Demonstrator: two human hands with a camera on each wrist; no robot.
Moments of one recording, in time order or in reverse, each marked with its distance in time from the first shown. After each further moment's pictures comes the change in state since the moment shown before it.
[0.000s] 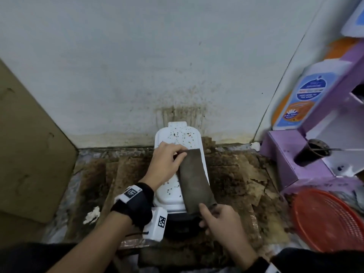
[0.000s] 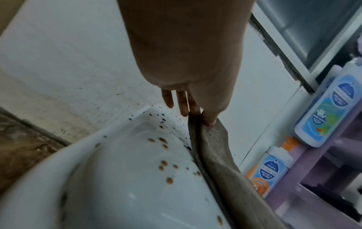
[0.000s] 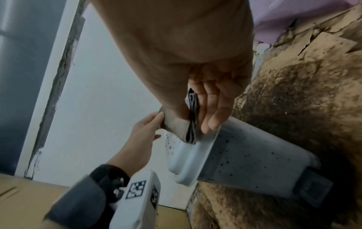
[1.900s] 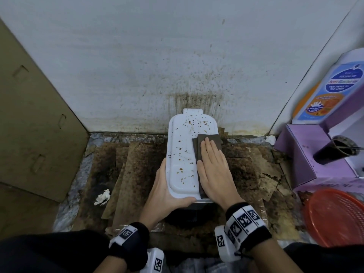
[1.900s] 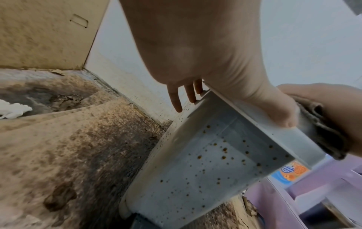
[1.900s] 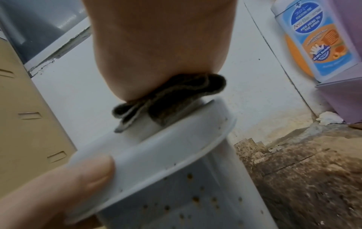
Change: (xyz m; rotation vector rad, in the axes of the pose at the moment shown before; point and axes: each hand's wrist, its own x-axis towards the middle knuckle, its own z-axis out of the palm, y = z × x) left_hand -0.122 -0.039 0.029 -0.499 -0.011 -0.291; right_hand 0.097 -0.031 0.034 -0.574 0.188 -0.738
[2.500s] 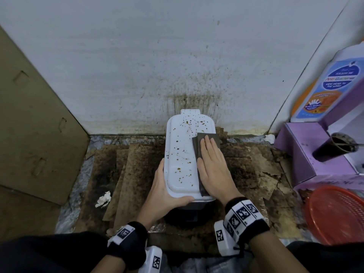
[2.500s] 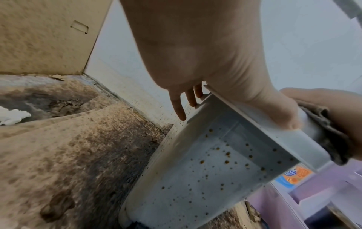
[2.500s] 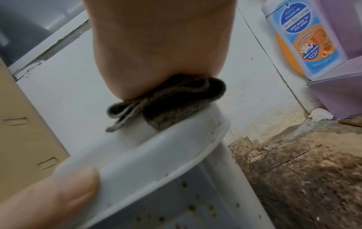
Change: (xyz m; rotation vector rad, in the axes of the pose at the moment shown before) left_hand 0.002 0.001 -0.002 -0.057 -0.038 -0.017; right_hand 0.007 0.004 -0.005 0.094 -0.043 0.021
